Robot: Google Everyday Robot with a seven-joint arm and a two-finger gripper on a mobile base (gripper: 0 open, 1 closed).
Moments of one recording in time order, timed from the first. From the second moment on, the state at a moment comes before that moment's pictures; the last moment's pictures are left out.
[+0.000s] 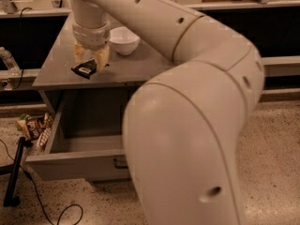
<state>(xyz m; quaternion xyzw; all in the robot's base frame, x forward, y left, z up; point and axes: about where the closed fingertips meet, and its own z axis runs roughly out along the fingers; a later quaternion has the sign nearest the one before) 0.668 0.165 0.872 -0.98 0.18 -0.06 0.11</state>
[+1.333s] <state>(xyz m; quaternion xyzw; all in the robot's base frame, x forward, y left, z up) 0.570 0.085 0.852 -0.93 0.35 0.04 0.10</state>
